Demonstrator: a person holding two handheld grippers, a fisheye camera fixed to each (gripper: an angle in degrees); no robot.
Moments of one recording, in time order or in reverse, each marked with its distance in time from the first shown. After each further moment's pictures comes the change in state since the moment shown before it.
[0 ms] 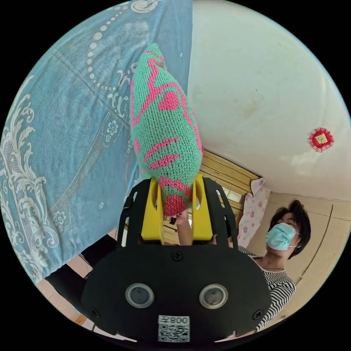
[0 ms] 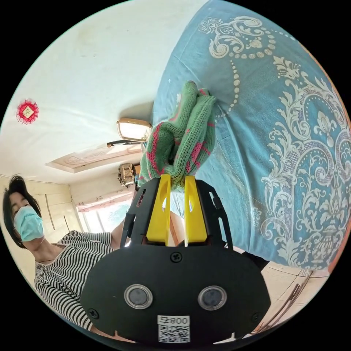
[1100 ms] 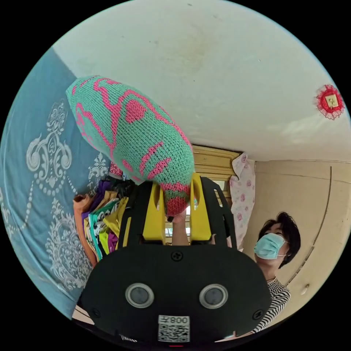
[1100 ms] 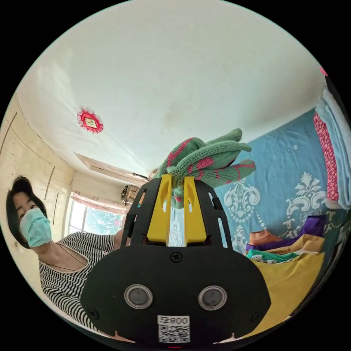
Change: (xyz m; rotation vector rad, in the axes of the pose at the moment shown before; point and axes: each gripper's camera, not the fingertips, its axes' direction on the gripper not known) left arm 0.226 -0.246 0.502 -0.113 0.162 0.338; right arm -0.235 -0.163 -0.440 0.313 0.045 -0.423
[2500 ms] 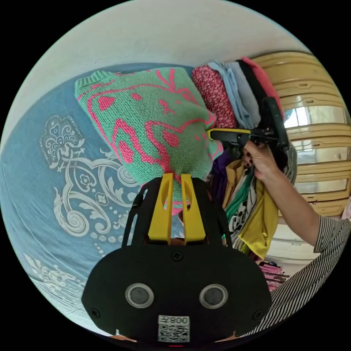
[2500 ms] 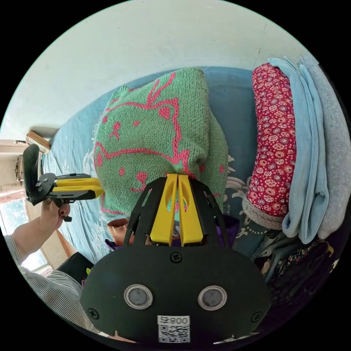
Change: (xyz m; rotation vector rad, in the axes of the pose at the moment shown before) left arm -0.295 -0.089 0.525 -0.518 -1.023 0.311; right arm 0.157 -0.155 0.086 -0.392 0.898 0.008
